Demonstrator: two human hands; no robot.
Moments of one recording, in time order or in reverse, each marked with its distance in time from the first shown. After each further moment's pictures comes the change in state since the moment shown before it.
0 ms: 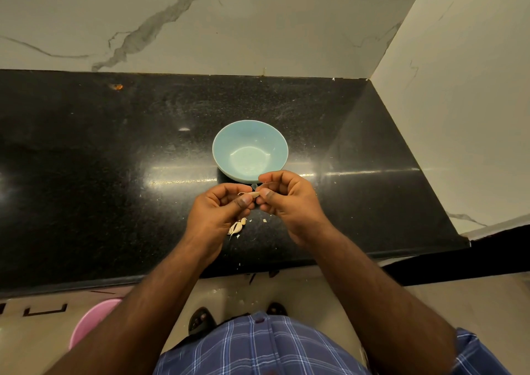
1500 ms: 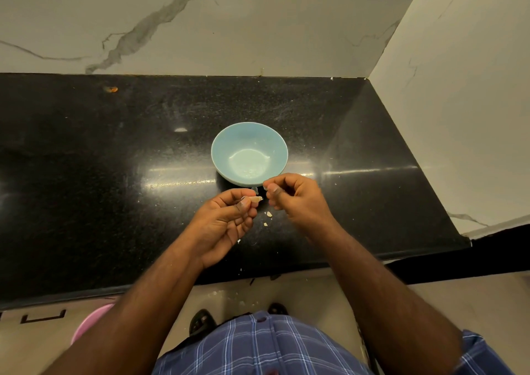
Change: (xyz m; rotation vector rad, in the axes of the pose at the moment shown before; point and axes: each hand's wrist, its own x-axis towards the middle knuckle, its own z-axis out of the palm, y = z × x) left_hand 0.016 -0.001 -0.006 -0.318 -0.160 -0.323; right_hand 0.014 0.002 -0.017 -0.318 0.033 -0.119
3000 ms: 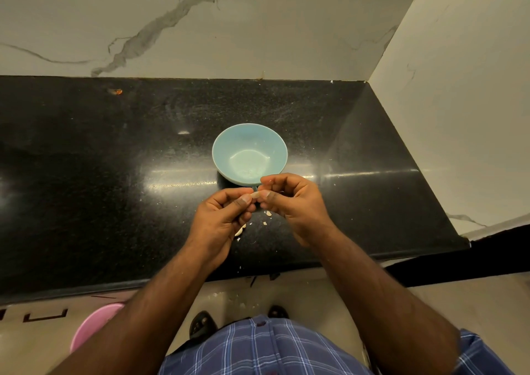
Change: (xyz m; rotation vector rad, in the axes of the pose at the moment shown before) left_hand -0.005 -0.013 0.006 0.082 0.144 0.226; right_hand -0.013 -0.004 0.007 0.371 -0.023 0.023
